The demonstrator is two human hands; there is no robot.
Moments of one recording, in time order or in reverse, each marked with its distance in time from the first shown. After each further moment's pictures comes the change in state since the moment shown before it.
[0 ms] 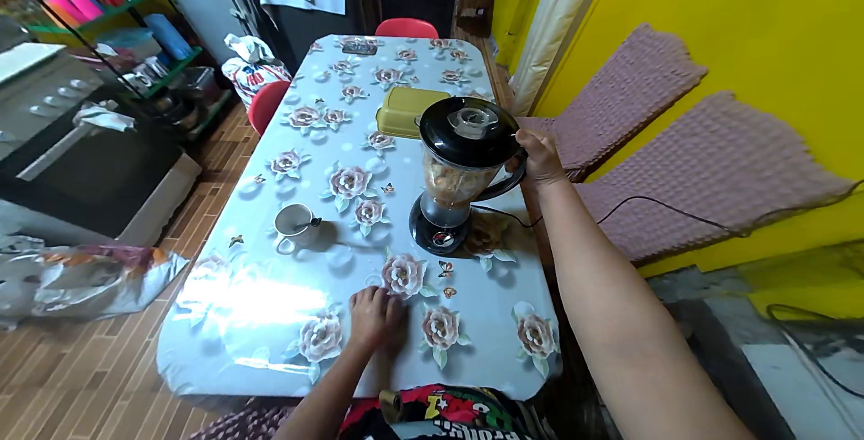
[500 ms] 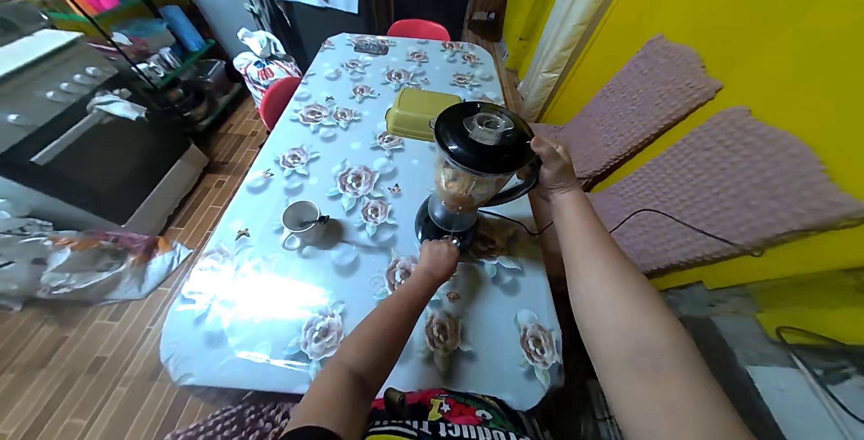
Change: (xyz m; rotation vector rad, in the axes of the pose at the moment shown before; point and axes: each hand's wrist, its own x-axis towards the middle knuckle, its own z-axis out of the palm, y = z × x) left_hand 0.119 0.138 -0.009 0.473 -0.506 0.132; right_hand 0.005 0.016 -0.016 0.003 -0.033 0.000
